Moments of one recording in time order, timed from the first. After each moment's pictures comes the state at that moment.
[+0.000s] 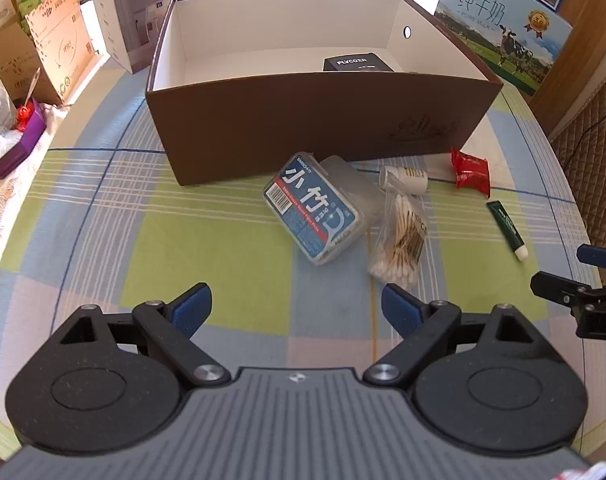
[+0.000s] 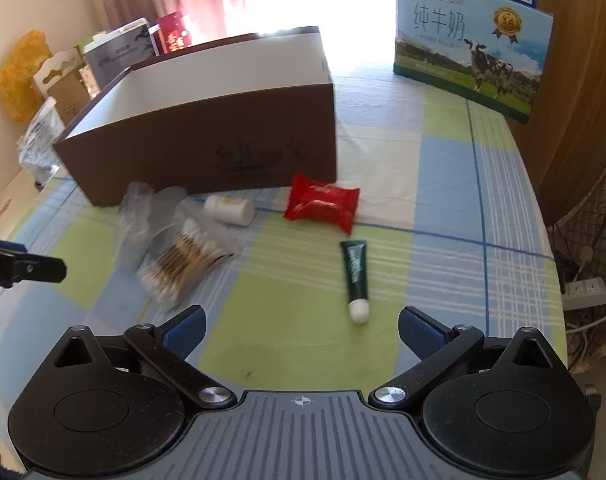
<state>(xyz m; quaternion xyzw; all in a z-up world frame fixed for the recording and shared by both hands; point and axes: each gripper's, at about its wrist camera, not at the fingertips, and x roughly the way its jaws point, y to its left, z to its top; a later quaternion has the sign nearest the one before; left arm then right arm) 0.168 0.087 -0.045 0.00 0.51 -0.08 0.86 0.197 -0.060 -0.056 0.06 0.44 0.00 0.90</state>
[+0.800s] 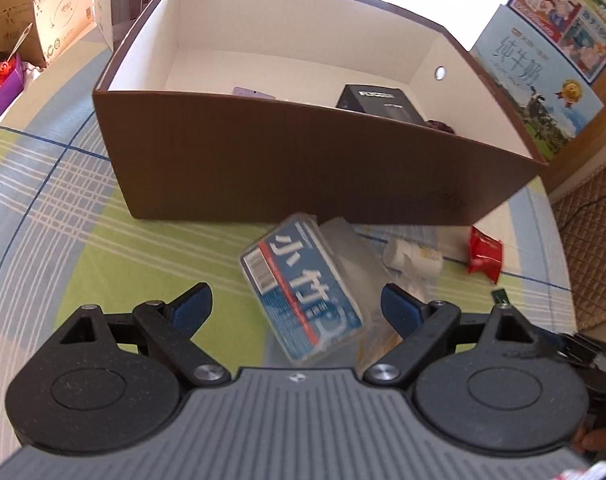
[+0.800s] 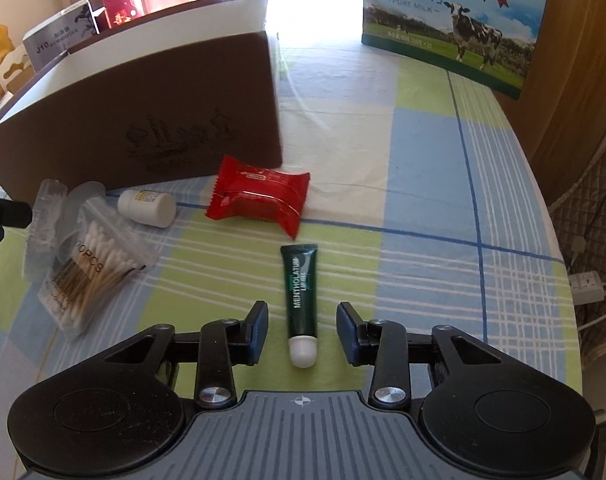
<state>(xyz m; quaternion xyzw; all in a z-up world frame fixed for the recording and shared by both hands) 0.240 0.093 -0.086 -0.10 0.50 -0.07 0.86 0.246 -0.090 -0.109 0.05 0.46 -0.04 0.88</state>
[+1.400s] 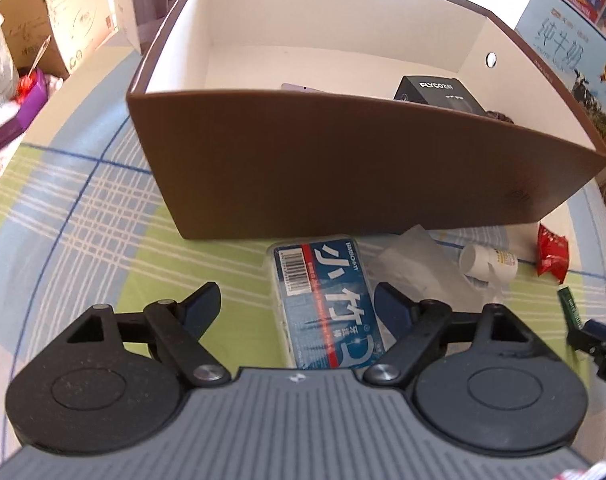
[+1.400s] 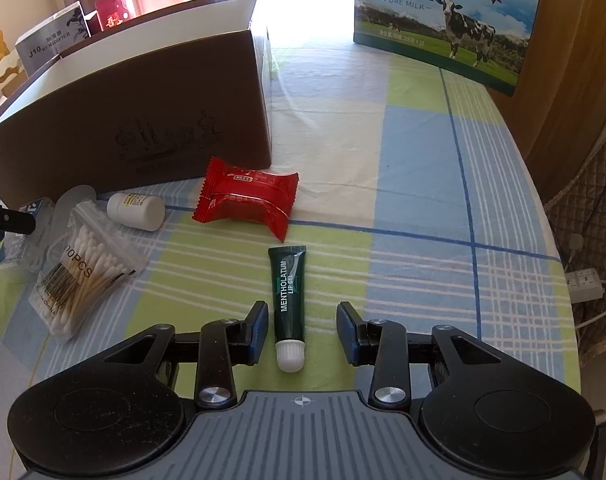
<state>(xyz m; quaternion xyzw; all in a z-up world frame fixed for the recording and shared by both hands) 0.259 0.110 -0.102 -0.04 0.51 -0.04 0.86 0.247 -0.096 -0.111 0.05 0.46 -0.04 0.88</state>
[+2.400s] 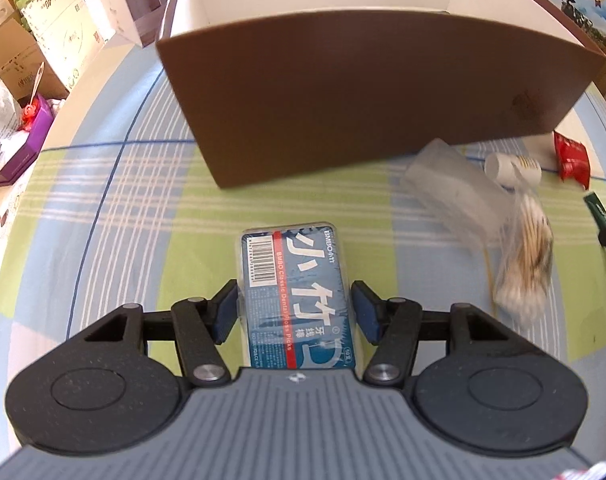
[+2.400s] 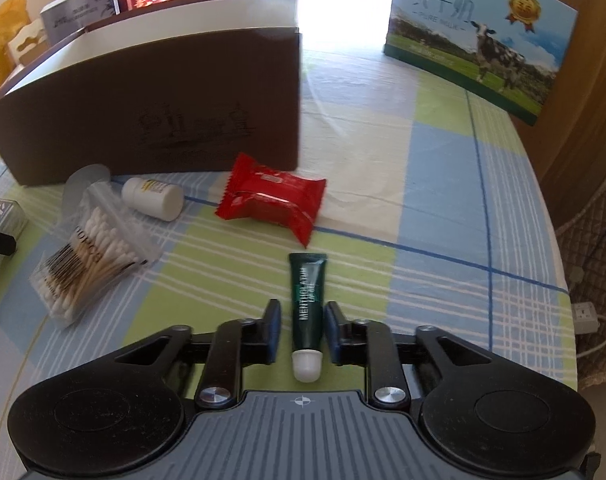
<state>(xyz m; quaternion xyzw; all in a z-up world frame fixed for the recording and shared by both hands) 0.225 0.121 -0.112 0.05 0.54 -0.05 0.84 0.250 -0.079 -0.115 0.00 0.46 -0.02 0.89</state>
